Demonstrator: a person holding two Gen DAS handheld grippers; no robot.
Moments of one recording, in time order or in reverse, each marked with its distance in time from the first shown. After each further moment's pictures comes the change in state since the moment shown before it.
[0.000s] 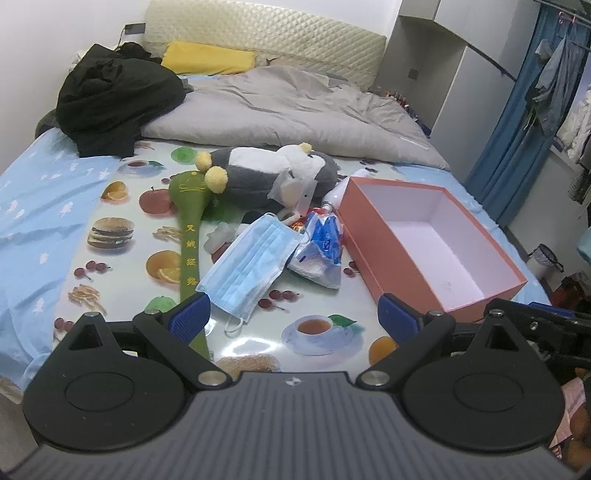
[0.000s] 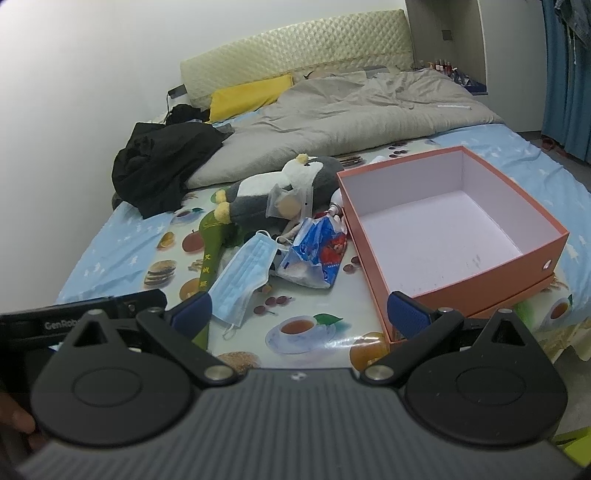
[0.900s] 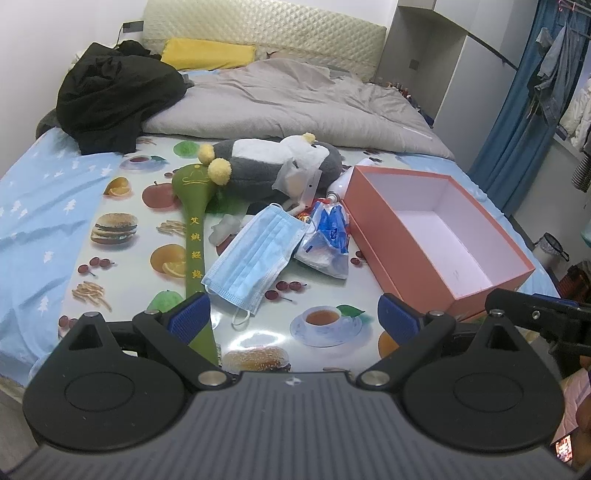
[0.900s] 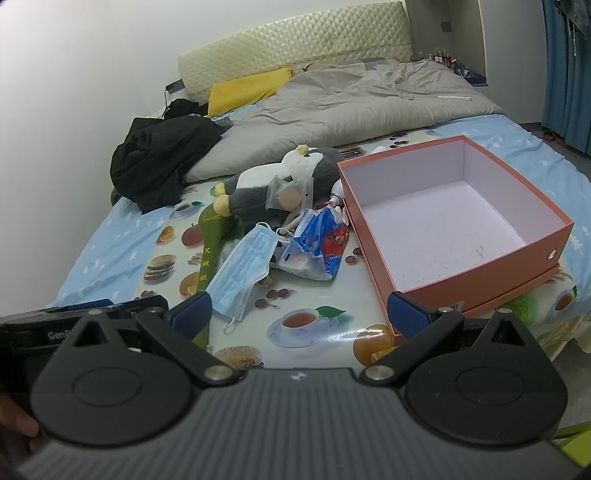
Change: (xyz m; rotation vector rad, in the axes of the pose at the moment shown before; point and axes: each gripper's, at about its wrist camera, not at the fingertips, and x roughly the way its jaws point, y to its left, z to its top) left arm 0.006 0.003 -0.008 0.017 0.019 0.006; right arm 0.007 0.002 -0.003 0.007 0.023 0.000
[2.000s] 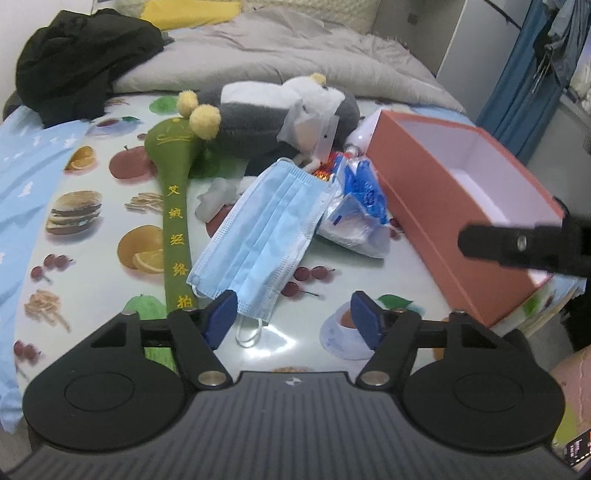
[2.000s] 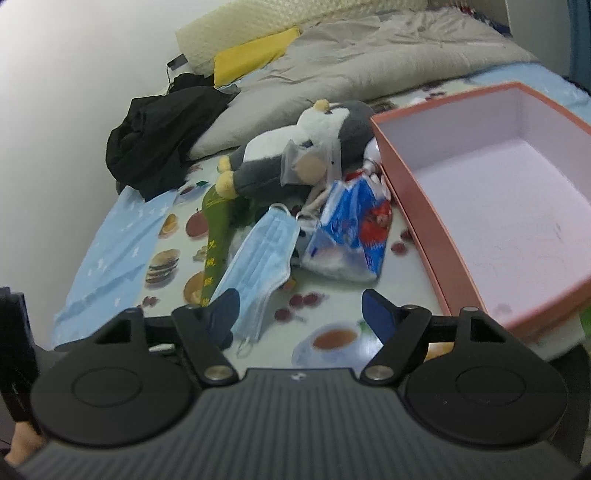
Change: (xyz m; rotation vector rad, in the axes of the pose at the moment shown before) left arm 0.149 0.032 0.009 0.057 0.143 -0.016; right arm 0.133 0.003 0.022 0.069 0.121 0.093
